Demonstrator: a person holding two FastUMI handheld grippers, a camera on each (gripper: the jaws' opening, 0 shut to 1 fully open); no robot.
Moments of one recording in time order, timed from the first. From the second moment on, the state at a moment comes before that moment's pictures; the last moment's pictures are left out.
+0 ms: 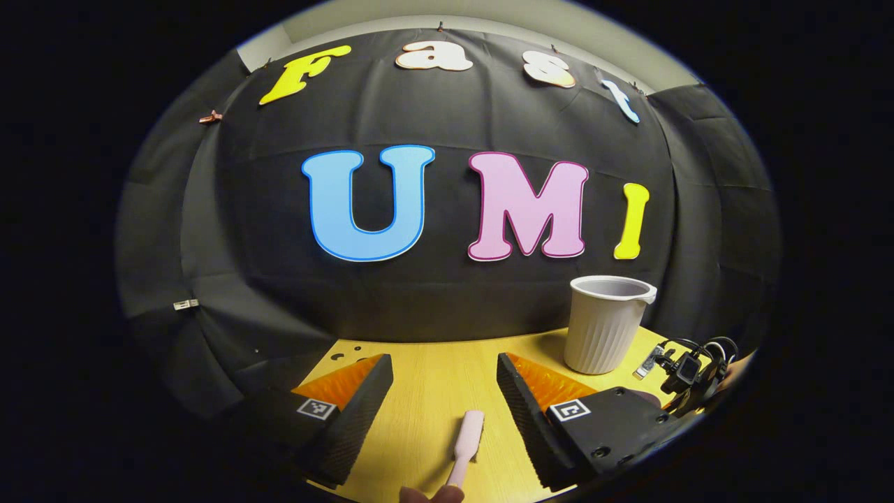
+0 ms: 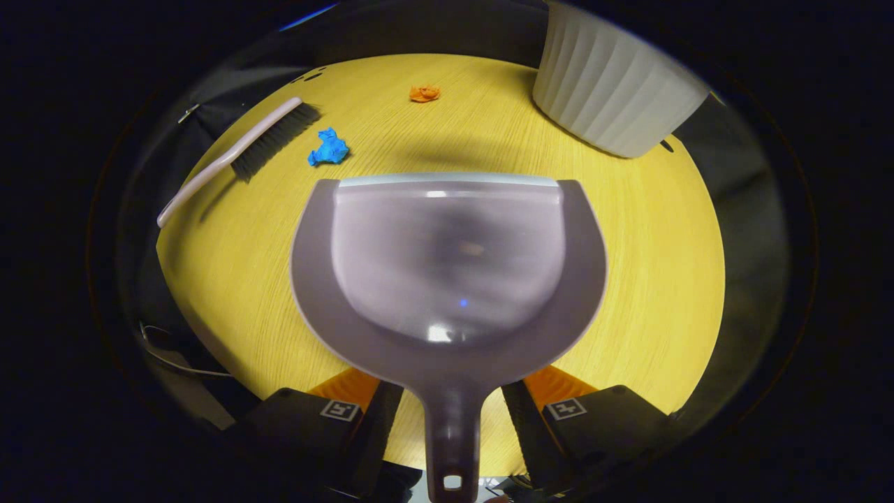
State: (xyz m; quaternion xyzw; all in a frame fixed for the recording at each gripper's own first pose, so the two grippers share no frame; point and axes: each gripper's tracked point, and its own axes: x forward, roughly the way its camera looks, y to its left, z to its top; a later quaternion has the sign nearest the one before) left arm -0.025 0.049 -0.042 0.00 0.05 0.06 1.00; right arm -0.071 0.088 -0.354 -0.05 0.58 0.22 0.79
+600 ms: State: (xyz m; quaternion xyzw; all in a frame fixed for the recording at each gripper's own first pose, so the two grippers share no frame) left arm -0.020 0.047 -0.094 0.00 0.12 0.04 0.99; right arm -0.071 0.090 -0.331 -0.03 0.54 0.22 0.81
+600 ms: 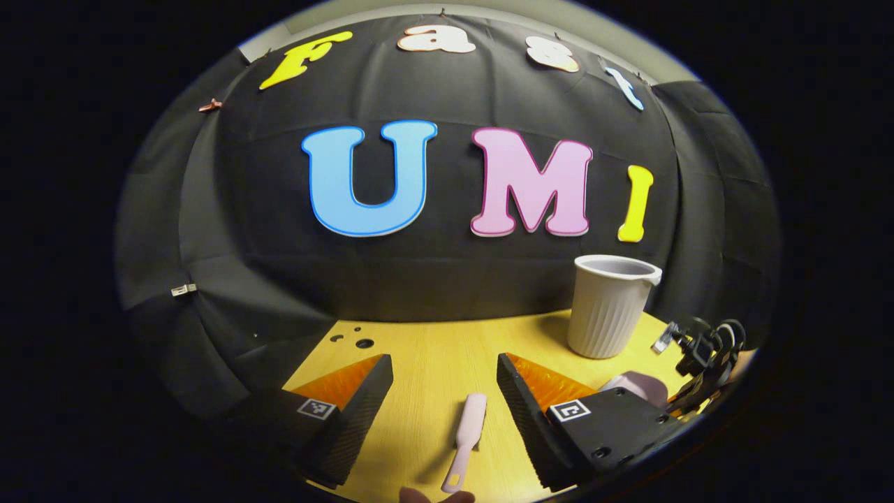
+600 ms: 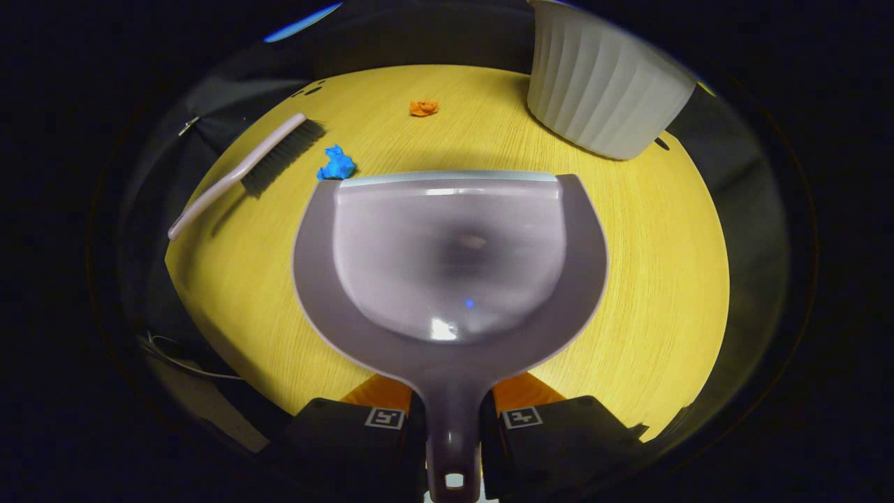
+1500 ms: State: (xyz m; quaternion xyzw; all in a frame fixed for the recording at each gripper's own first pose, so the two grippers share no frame) left arm -0.015 0.027 -0.325 0.01 0.47 -0.02 0.88; right arm -0.115 0.067 -0.296 -0.08 0.51 0.22 0.83
